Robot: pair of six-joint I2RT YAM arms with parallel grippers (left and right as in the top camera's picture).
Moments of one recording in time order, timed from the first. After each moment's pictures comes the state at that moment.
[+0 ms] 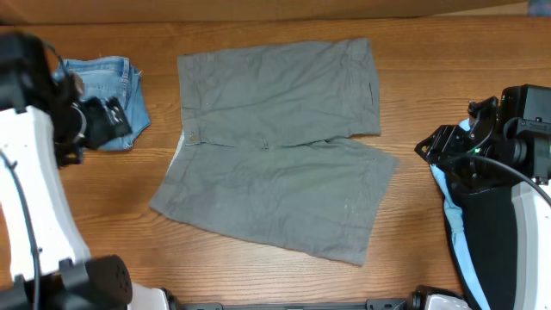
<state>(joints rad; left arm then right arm) 0.33 1.68 1.85 -1.61 0.12 -0.17 -0.19 1.28 1.37 -1.31 -0.38 0.33</state>
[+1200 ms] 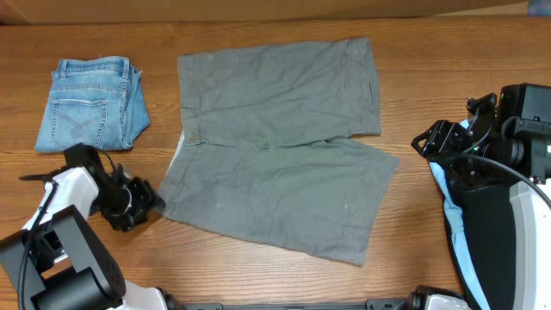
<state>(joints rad) 0.47 1.69 0.88 -0.85 0.29 -0.16 -0.19 1.29 1.35 -1.27 -0.38 0.33</state>
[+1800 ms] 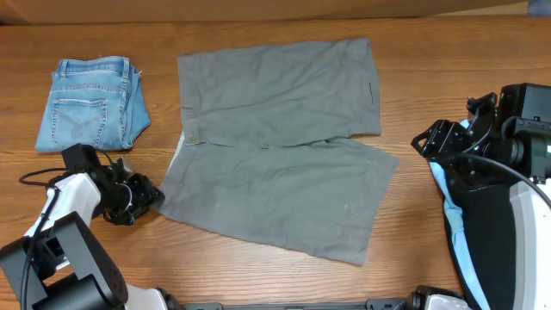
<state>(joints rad) 0.47 1.66 0.84 -0.72 0.35 -0.10 -0.19 1.29 1.35 -1.26 -0.38 0.33</state>
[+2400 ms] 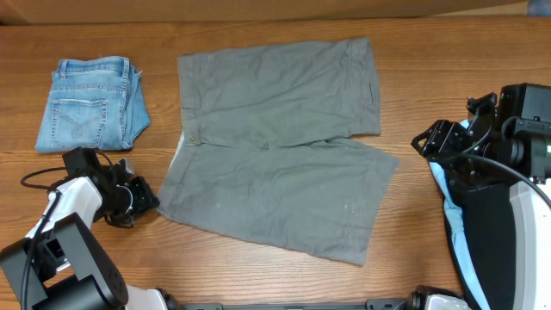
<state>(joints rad) 0.48 1.66 0.81 -0.68 0.34 -0.04 -0.19 1.29 1.35 -1.26 -0.38 0.33</state>
